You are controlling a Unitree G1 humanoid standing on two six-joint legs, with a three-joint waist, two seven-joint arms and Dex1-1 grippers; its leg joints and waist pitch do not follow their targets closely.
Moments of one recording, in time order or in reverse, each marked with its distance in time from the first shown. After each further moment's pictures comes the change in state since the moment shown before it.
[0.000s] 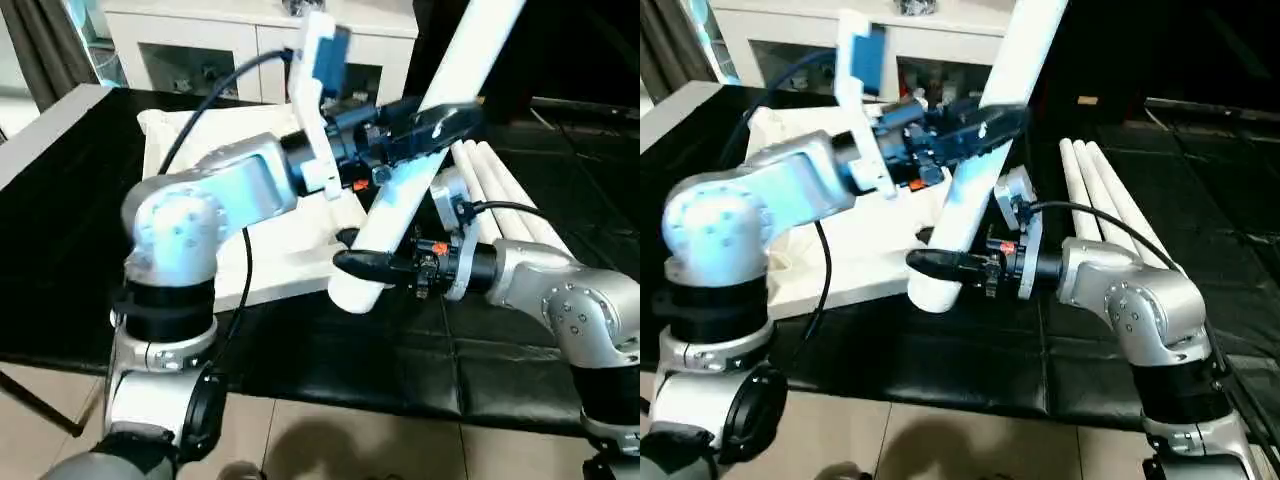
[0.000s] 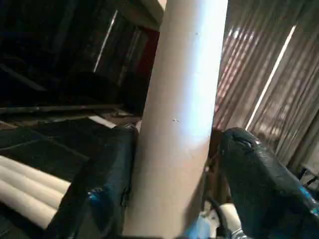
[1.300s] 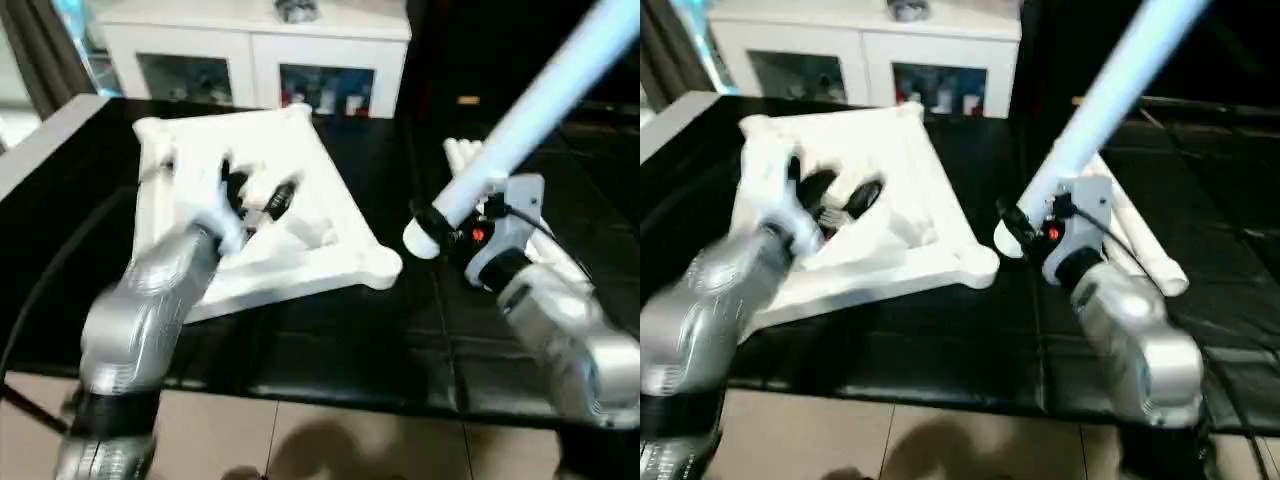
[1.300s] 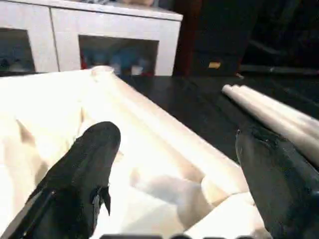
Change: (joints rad) left arm 0.531 0.194 -0.082 -0.072 0.530 -0.446 0.301; right arm 0.234 0.199 -0.177 -0.159 -0.353 -0.238 -0.708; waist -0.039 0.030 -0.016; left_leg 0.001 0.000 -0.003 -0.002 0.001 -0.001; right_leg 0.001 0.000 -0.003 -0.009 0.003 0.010
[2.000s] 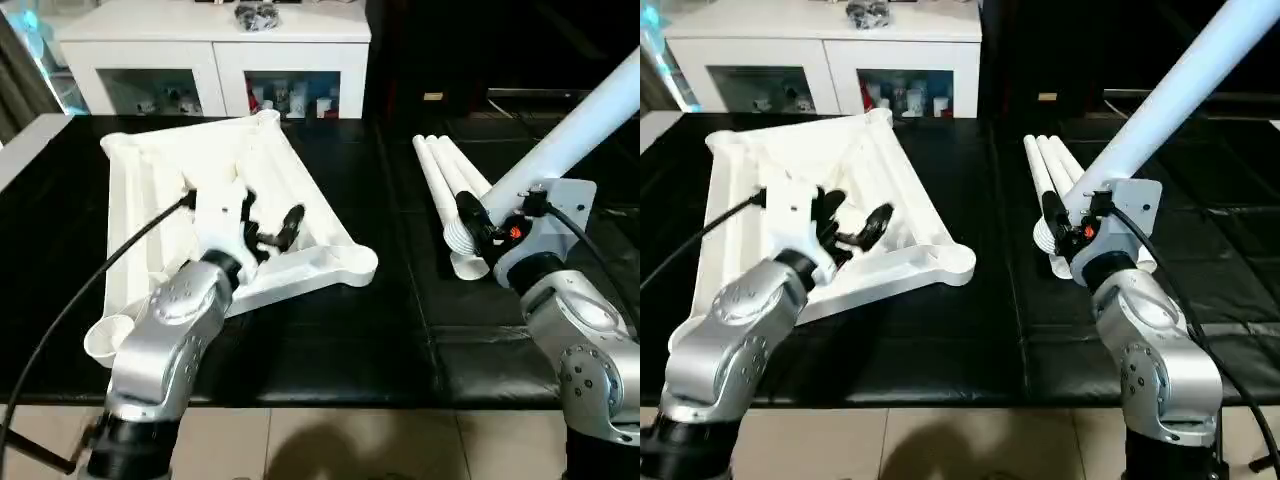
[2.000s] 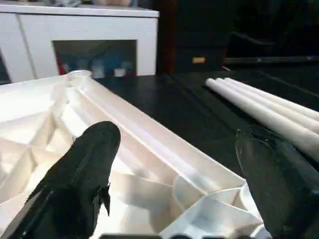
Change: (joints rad) left arm 0.054 -0.060 -0.076 0.002 0.102 -0.085 0.050; right arm 0.015 0.036 -0.079 -0.055 -0.002 0.058 -0.121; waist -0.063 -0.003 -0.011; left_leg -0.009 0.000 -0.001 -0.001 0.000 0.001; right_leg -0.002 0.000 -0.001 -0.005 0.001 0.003
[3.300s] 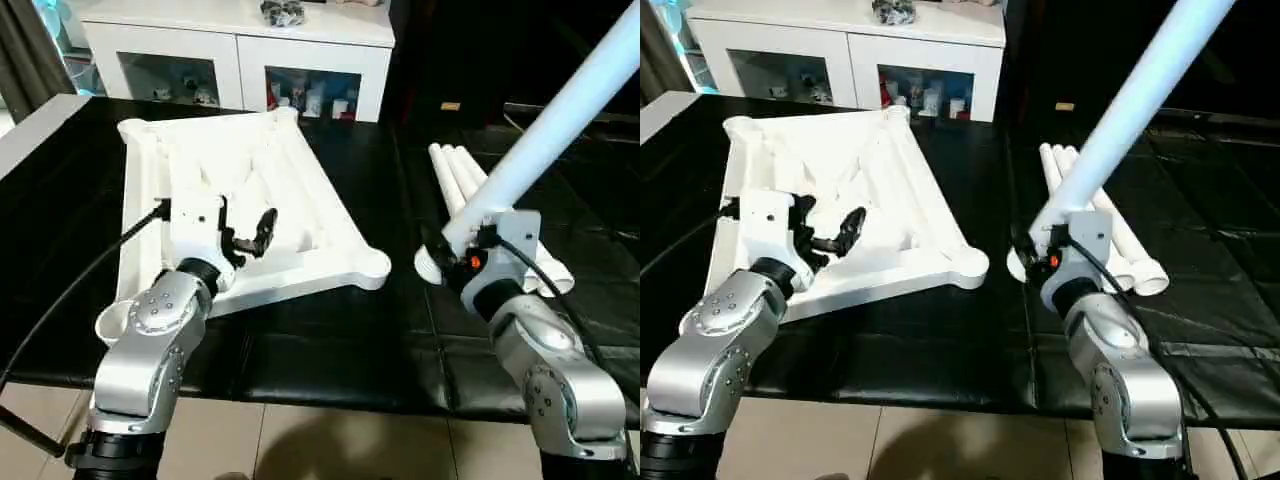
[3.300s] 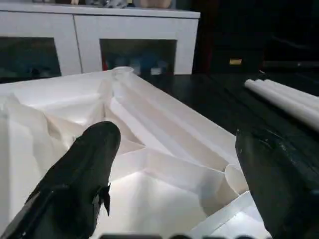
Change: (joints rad) left arm 0.044 0.024 0.045 -0.008 0.044 -0.027 -0.008; right arm 0.089 0.059 0.091 0.075 -0.063 -0.109 0.025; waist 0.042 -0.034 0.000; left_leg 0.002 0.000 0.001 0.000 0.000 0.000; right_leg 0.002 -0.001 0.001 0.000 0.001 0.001
